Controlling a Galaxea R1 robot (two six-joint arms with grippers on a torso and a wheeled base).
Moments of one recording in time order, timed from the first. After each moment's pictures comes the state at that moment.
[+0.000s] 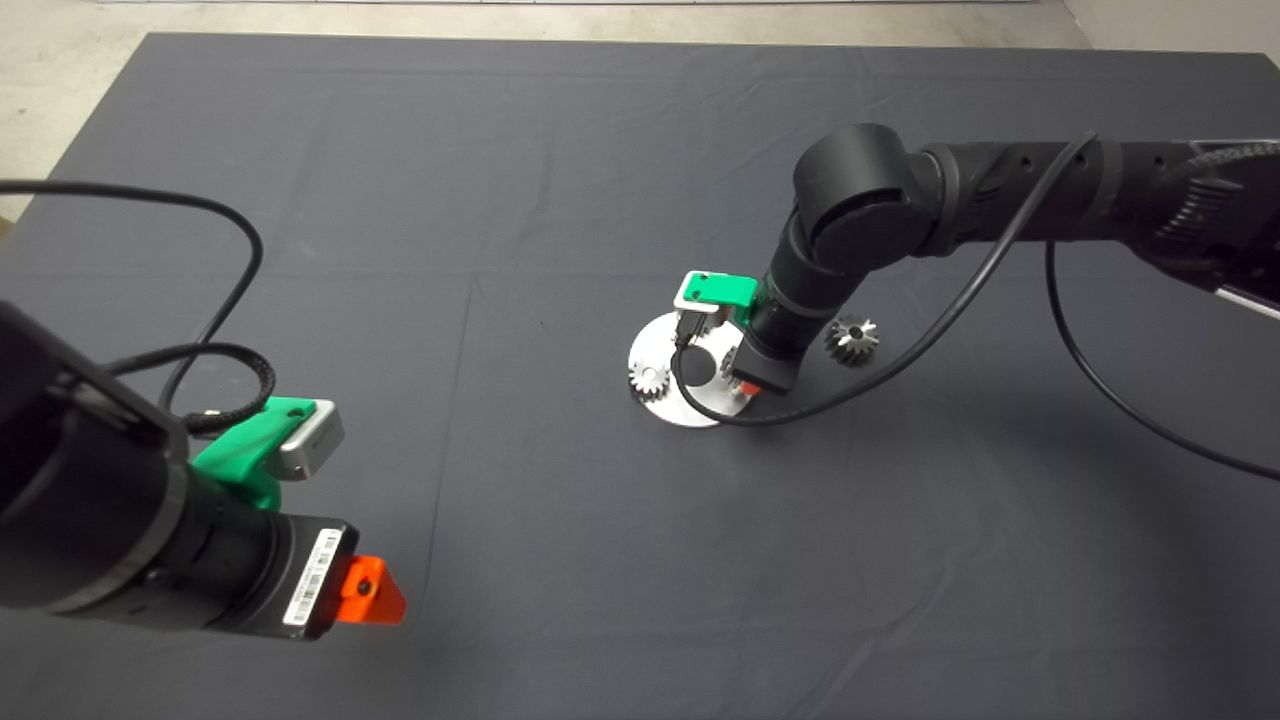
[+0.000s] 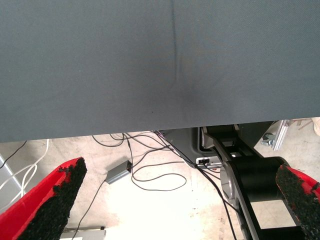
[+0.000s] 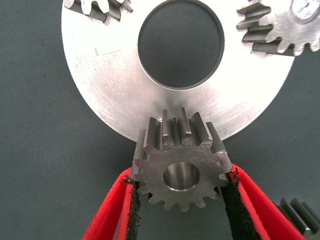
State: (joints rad) left arm -0.62 2.16 -0.37 0.01 1.52 -1.72; right arm 0.37 2.74 -1.19 -0.33 -1.53 0.46
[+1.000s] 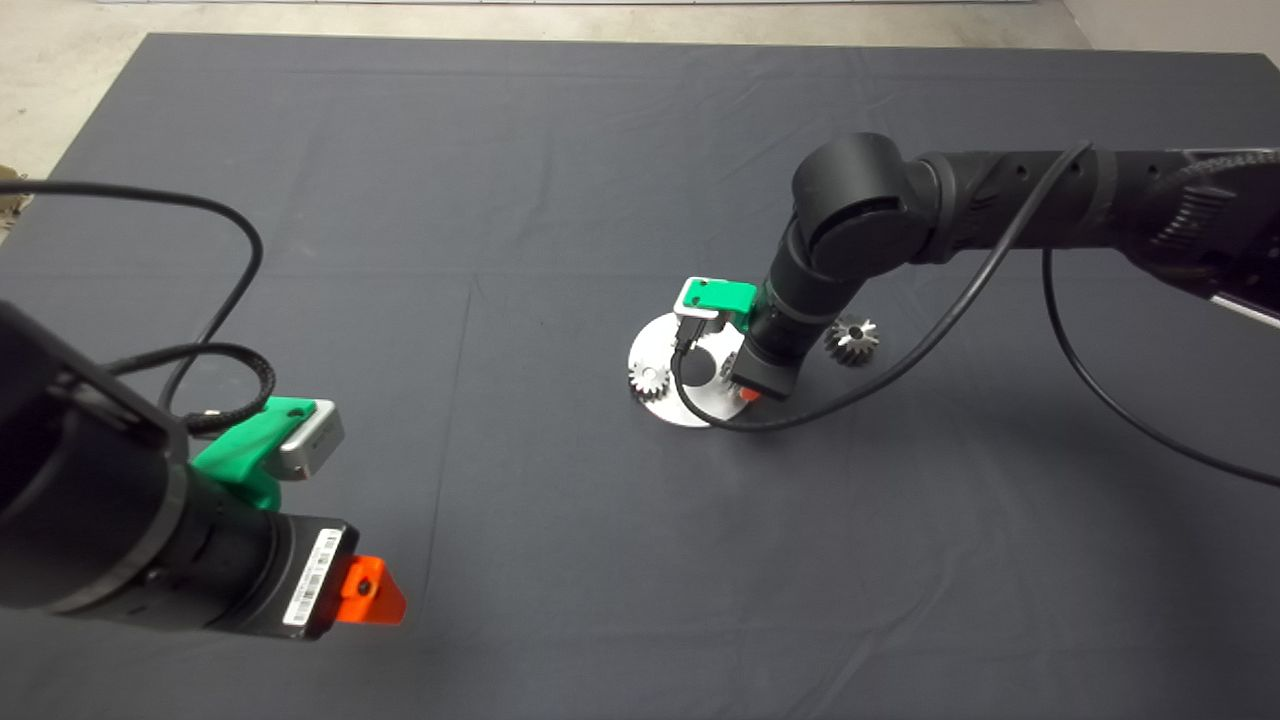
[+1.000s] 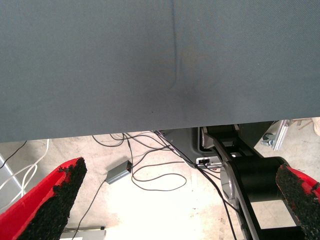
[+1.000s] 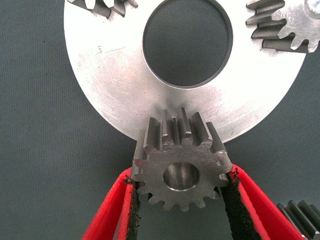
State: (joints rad) left arm -0.62 2.16 -0.37 0.01 1.52 -1.72; right arm 0.36 2.74 -1.19 -0.34 -1.53 0.46
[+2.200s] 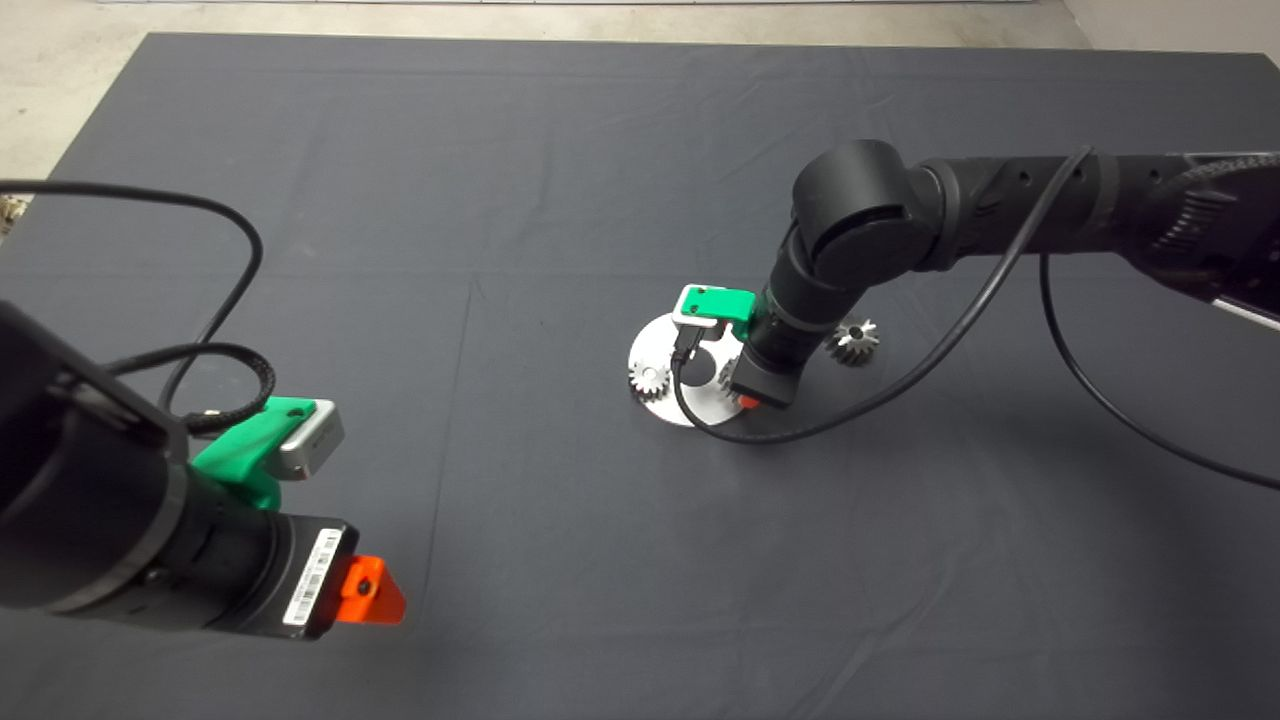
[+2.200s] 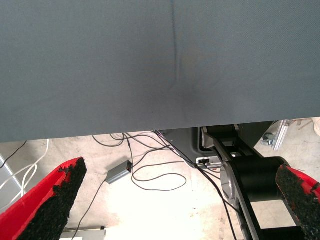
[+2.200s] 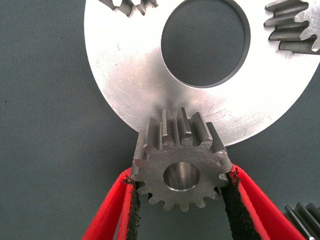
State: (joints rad) left arm -0.62 2.16 -0.37 0.01 1.52 -1.72; right arm 0.36 2.74 -1.16 -0.34 -1.53 0.46
